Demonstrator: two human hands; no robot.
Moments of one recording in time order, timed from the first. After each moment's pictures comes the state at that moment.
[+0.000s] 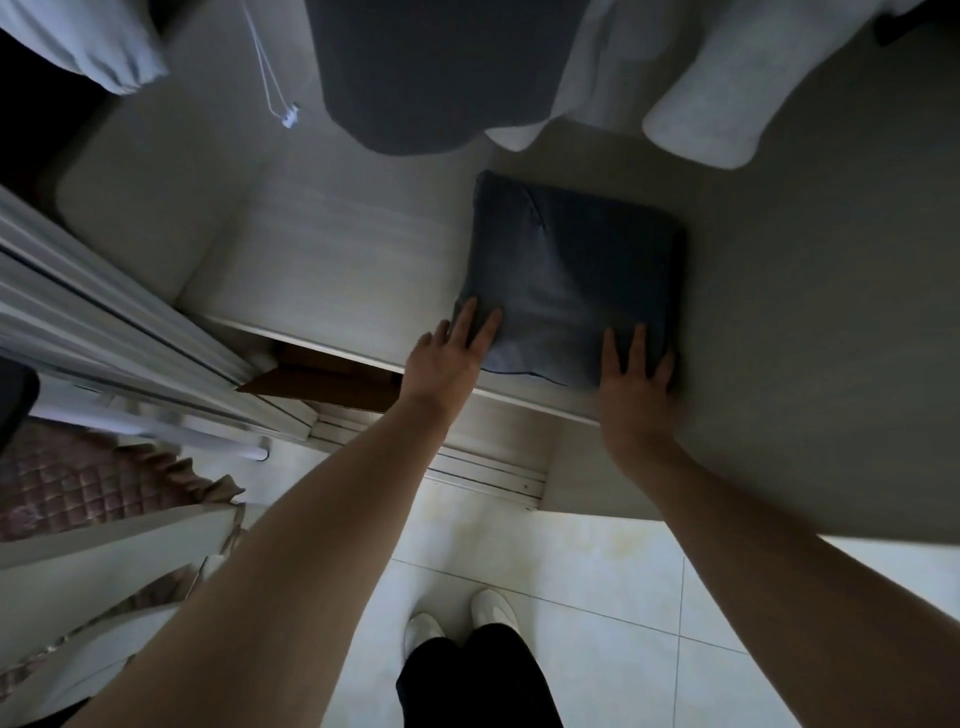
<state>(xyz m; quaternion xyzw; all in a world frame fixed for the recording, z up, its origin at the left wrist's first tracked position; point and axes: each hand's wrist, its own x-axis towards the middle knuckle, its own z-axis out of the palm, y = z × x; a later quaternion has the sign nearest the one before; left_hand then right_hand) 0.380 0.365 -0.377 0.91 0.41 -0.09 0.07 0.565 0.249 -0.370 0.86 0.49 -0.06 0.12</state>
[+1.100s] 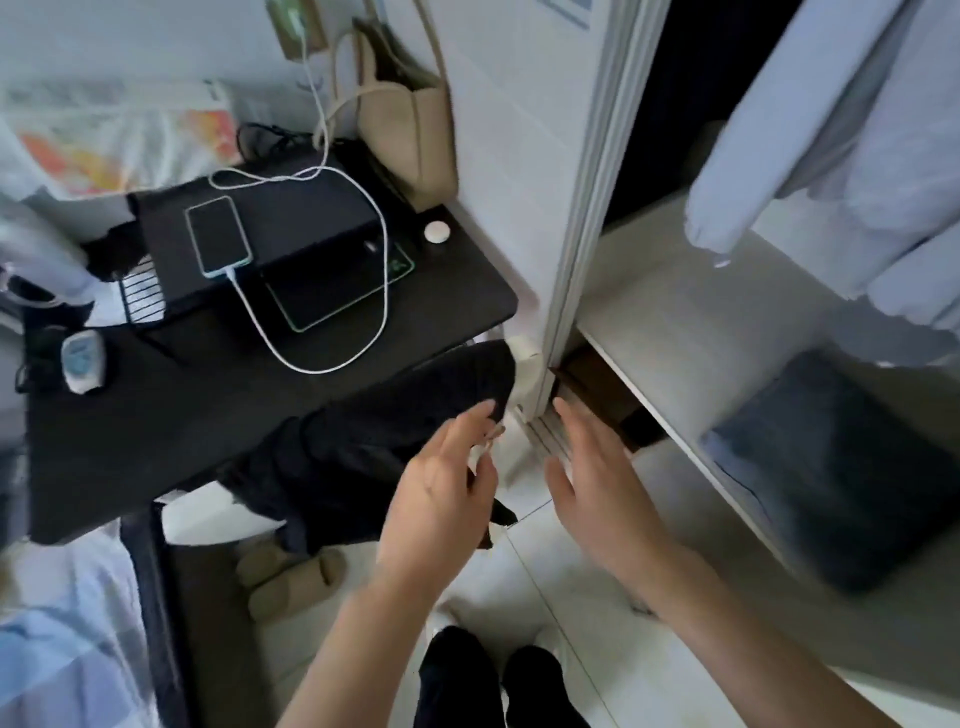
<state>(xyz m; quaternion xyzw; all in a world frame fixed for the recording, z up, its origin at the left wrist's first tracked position) 0.130 0.086 -0.096 0.55 0.73 0.37 0.19 0.283 0.159 -0.120 0.47 0.83 -0.27 -0.16</state>
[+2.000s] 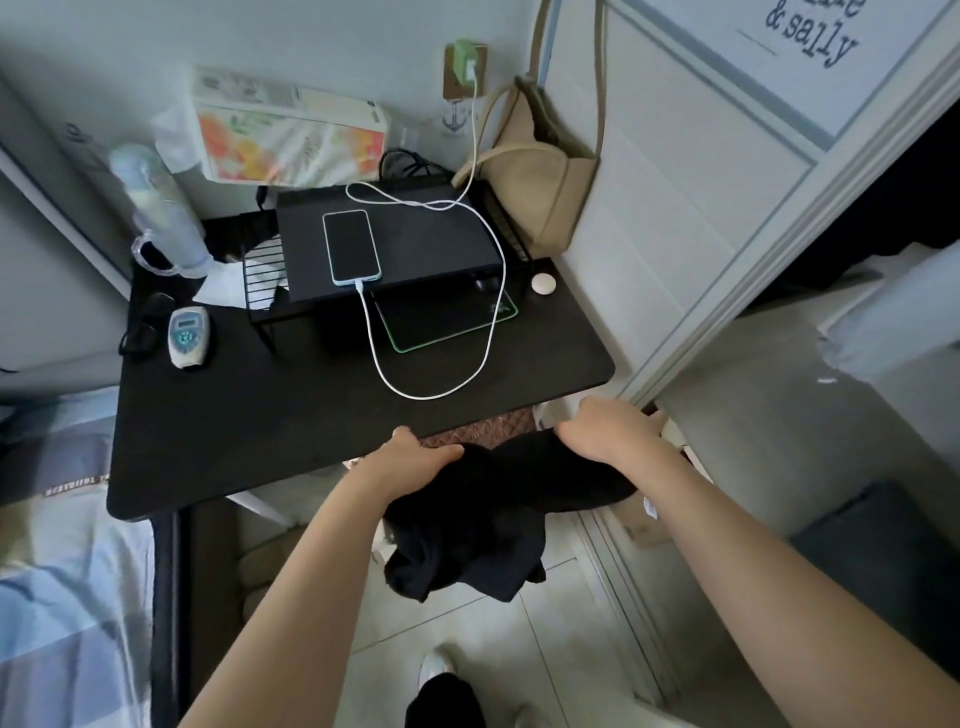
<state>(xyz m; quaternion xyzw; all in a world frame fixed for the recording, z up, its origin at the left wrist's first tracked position) -0.092 0.088 -0.122 0.22 0.84 0.14 0.47 0.084 0.245 -0.101 0.56 0.79 -0.15 0.21</state>
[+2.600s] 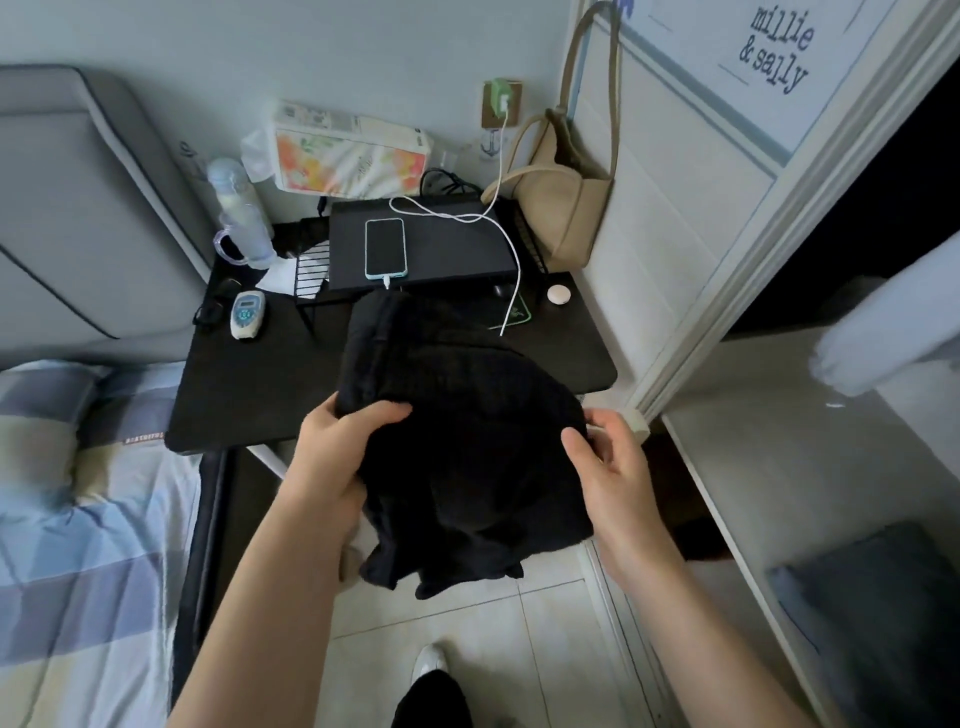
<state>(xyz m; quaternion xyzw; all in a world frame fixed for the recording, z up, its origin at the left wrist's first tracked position) -0.009 0.019 -0.036 -0.01 0.60 0.70 0.39 0.182 0.153 -0.064 0.40 0.58 -0.64 -0.30</state>
